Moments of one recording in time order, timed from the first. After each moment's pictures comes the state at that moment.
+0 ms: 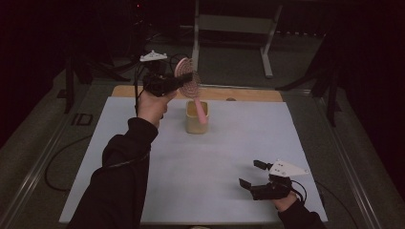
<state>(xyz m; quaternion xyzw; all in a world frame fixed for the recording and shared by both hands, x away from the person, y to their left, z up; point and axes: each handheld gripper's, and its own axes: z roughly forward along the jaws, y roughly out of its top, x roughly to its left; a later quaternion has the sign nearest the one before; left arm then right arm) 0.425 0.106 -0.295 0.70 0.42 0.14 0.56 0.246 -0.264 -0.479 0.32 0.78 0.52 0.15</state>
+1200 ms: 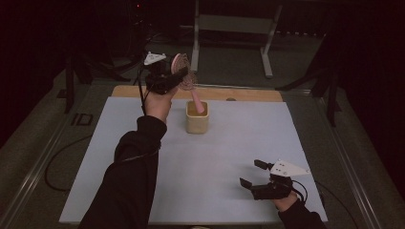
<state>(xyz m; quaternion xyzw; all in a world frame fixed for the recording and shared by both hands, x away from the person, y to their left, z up) 0.444 0.101 -0.319 0.64 0.48 0.21 0.56 0.246 -0.266 -0.478 0.32 0.78 0.52 0.15</state>
